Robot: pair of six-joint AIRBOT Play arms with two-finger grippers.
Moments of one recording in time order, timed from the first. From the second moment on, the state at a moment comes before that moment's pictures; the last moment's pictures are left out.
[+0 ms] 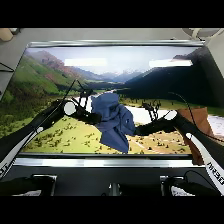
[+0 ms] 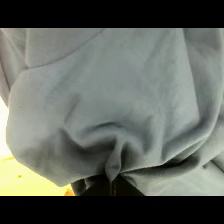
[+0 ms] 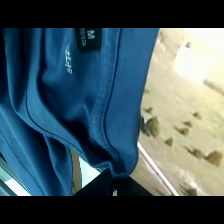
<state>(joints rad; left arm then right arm) -0.52 -1.42 1.09 1.23 -0.92 -1.70 0.11 -1.38 0.73 -0.76 0.98 0.90</state>
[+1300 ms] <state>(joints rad) -0.52 -0.78 1.64 1.56 -1.10 -1.57 0.11 -0.77 1.77 -1.40 1.29 1.00</state>
